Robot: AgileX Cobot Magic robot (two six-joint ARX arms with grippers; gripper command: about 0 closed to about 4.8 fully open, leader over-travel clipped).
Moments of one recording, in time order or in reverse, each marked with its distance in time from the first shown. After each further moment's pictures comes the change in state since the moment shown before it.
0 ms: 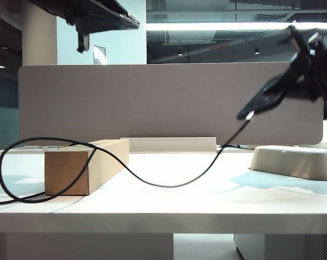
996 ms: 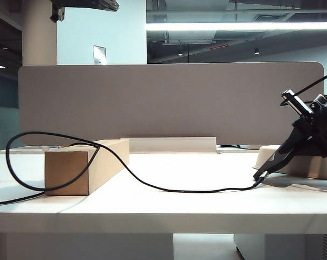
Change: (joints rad) left arm -0.002 -0.149 0.000 -0.145 -0.198 0.101; right arm -0.009 0.227 0.002 0.001 0.226 0.009
